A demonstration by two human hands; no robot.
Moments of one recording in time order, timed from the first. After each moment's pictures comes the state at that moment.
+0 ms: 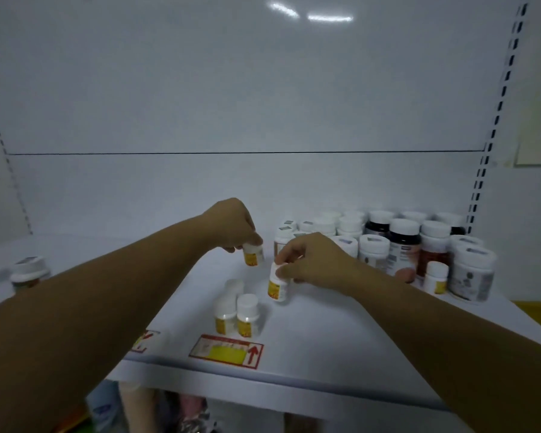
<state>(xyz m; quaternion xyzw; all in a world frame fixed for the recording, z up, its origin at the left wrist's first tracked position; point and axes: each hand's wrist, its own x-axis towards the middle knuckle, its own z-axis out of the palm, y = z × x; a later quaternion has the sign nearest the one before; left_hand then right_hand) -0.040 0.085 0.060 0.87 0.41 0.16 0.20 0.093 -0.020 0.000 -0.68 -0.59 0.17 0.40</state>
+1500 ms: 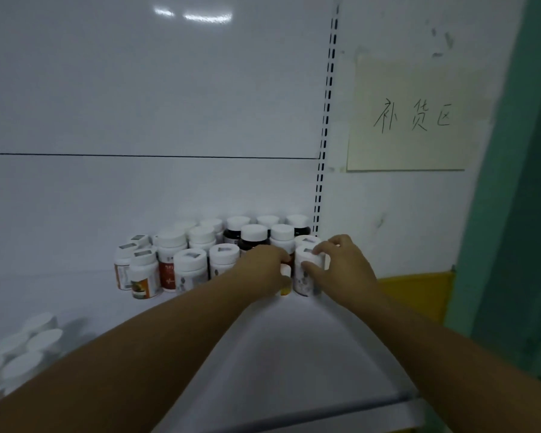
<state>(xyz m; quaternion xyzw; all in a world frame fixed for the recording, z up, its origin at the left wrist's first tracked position) 0.192 -0.044 -0.012 0.97 0.13 0.14 0.12 0.289 -0.173 -0.035 -0.87 -0.36 -0.17 0.31</state>
